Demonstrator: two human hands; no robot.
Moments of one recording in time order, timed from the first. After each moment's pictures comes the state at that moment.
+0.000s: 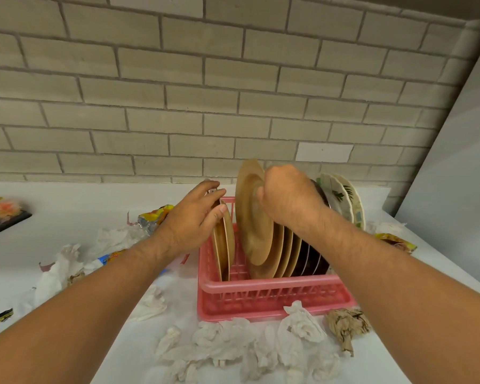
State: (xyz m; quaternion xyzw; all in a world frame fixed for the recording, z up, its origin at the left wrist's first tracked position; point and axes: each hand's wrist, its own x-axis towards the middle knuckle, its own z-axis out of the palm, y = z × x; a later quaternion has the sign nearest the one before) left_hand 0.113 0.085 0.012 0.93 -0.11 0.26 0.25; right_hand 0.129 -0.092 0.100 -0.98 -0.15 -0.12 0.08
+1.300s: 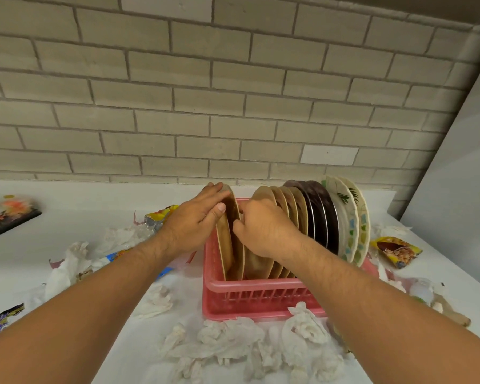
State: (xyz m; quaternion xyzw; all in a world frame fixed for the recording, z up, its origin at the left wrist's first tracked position) left_hand 0.109 0.096 0.007 0.91 -0.11 0.22 0.34; right_hand 0.113 -0.072 0.060 -0.95 -0.26 -0.02 0.17
